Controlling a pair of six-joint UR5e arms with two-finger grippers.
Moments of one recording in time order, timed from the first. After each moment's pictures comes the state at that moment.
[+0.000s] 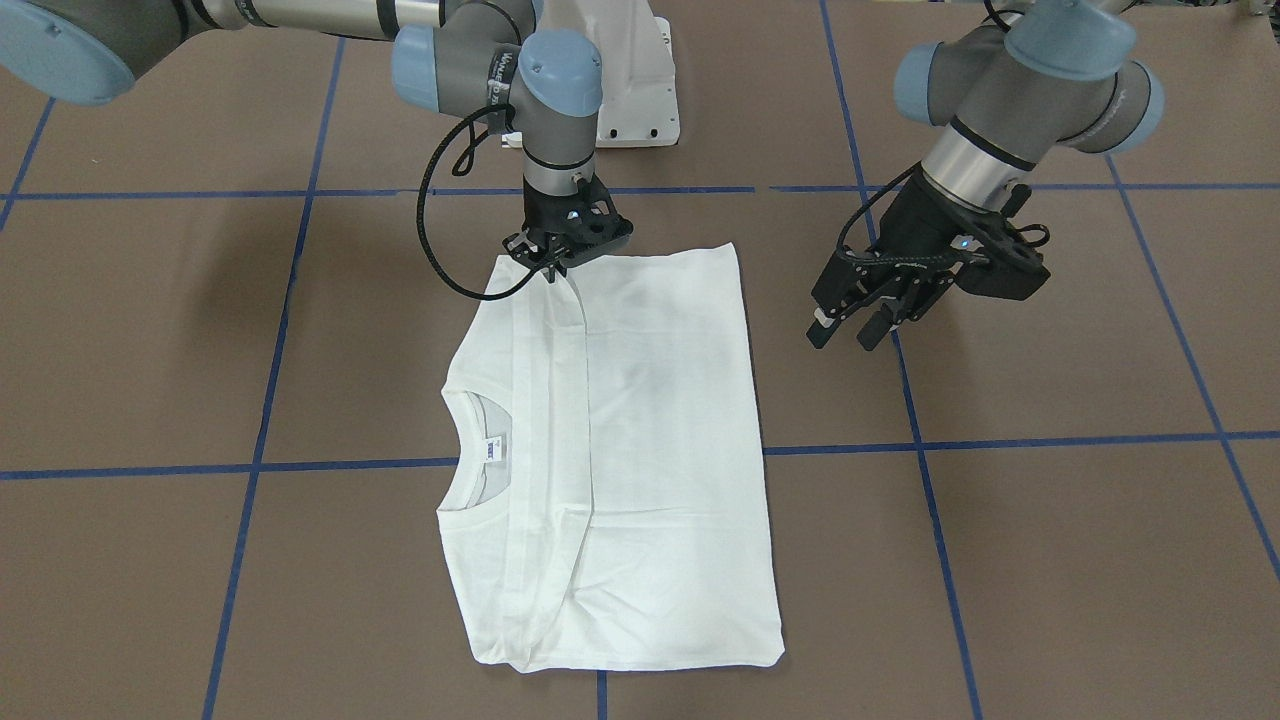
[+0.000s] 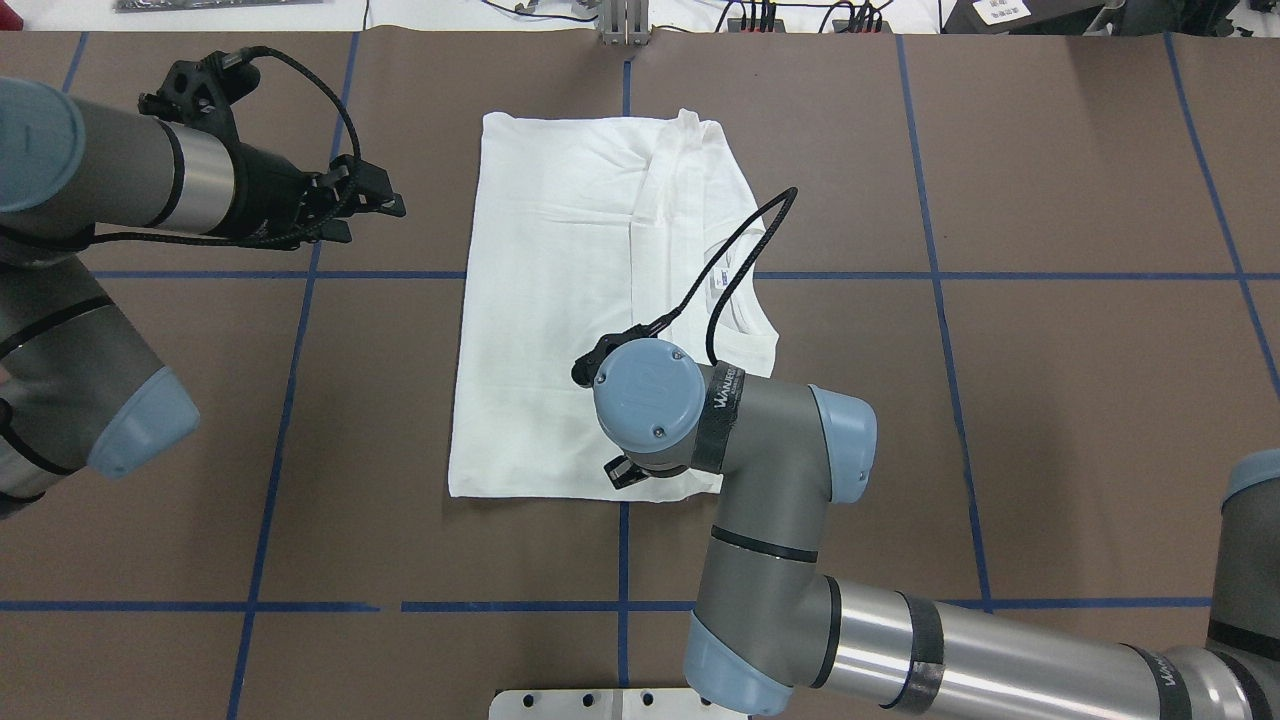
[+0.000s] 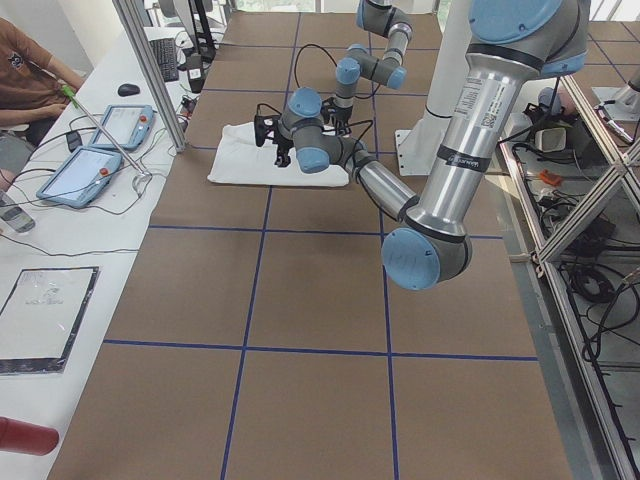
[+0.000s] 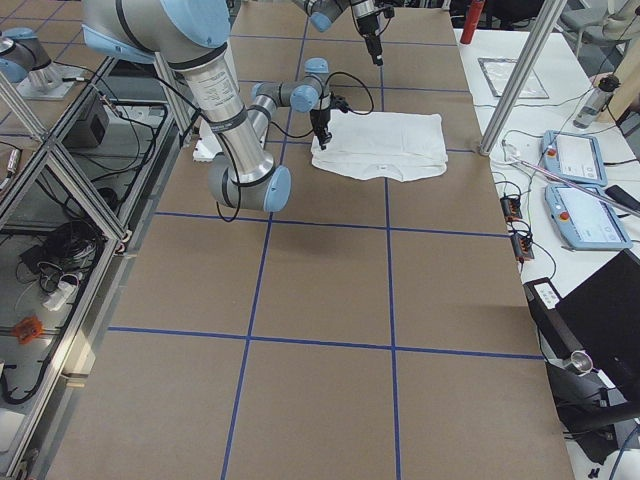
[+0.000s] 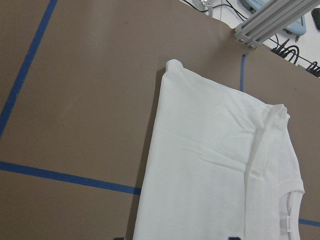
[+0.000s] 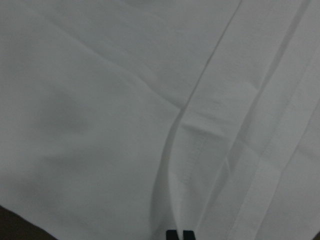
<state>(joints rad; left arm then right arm) -0.84 -1.92 -1.82 -2.18 -1.96 -1.44 0.35 -0.84 1.63 -1.69 1.71 0.79</state>
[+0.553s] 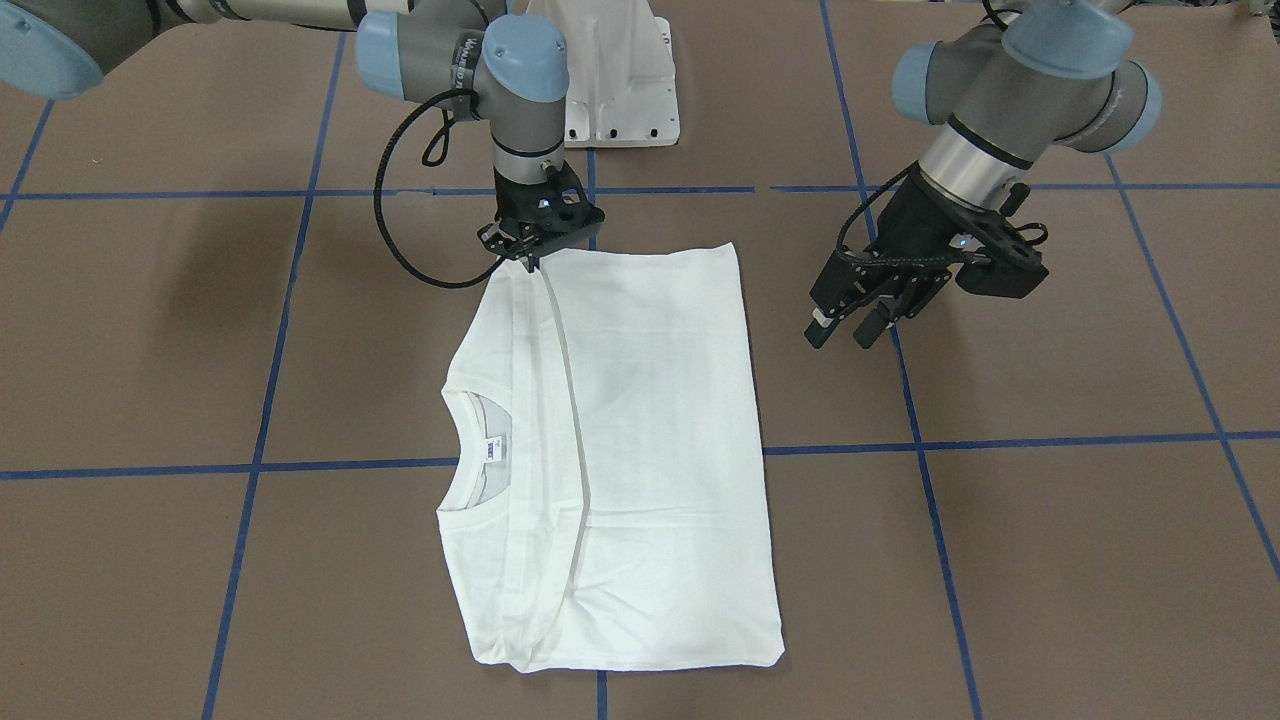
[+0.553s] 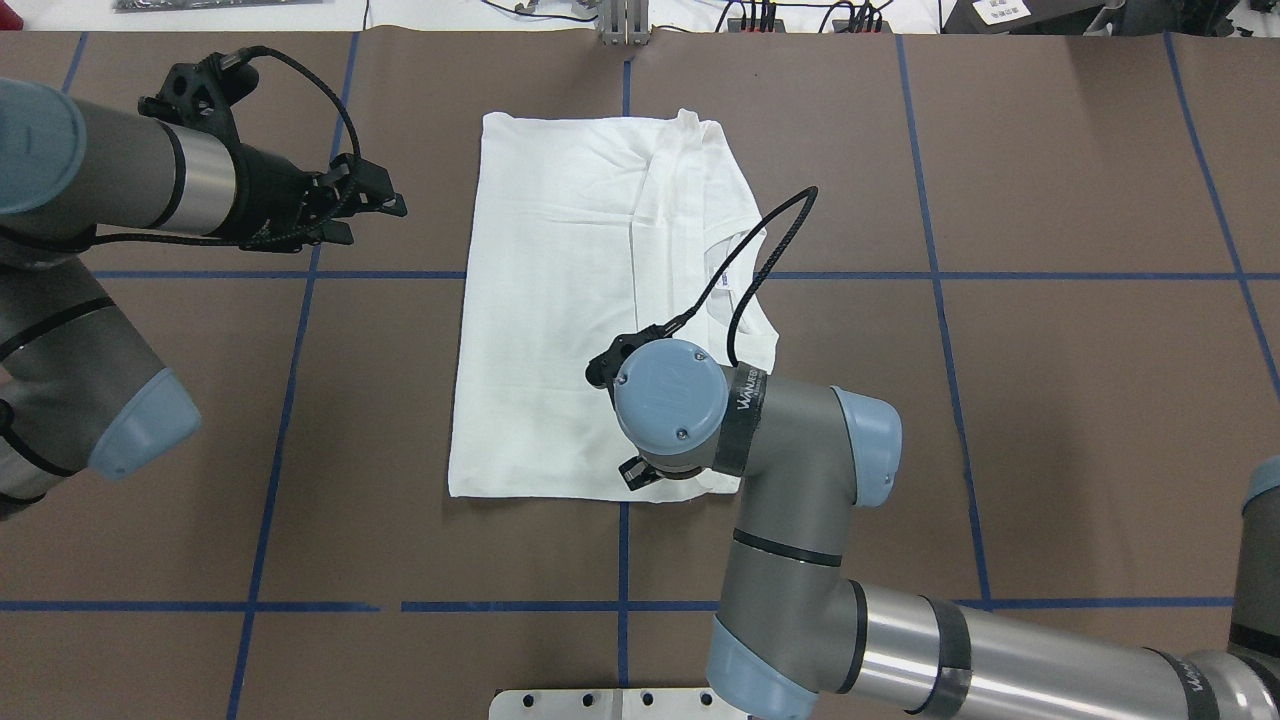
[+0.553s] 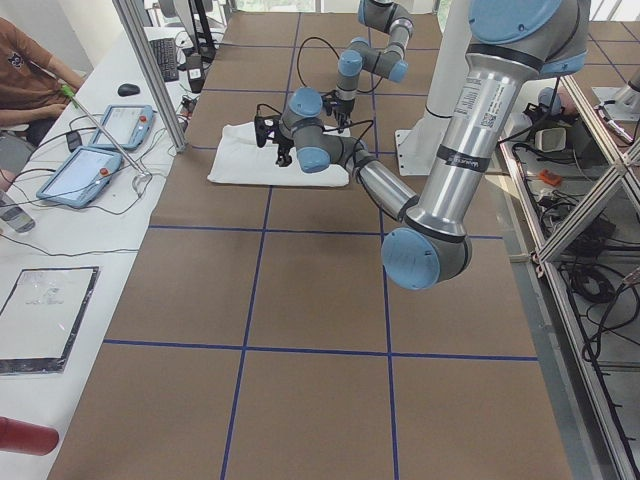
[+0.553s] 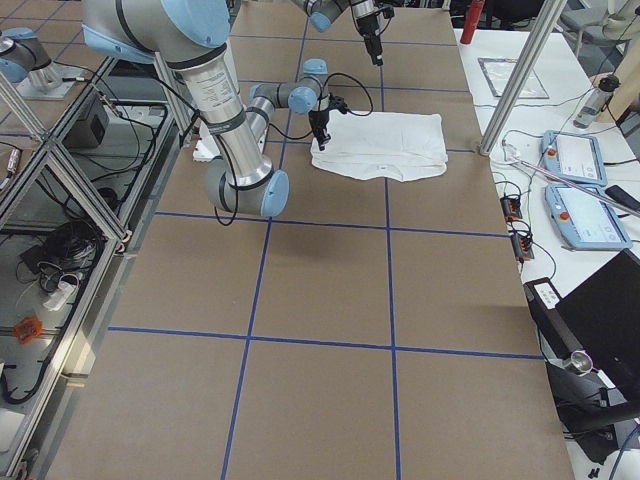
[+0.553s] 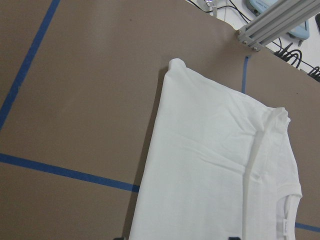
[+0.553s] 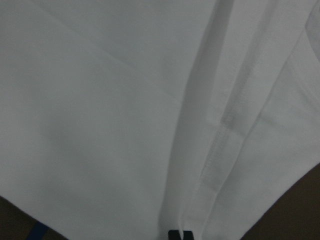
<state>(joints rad) -0.83 -1.92 -1.82 -2.18 -1.96 -1.48 0.35 -0.95 1.76 -1.70 1.71 0.79</state>
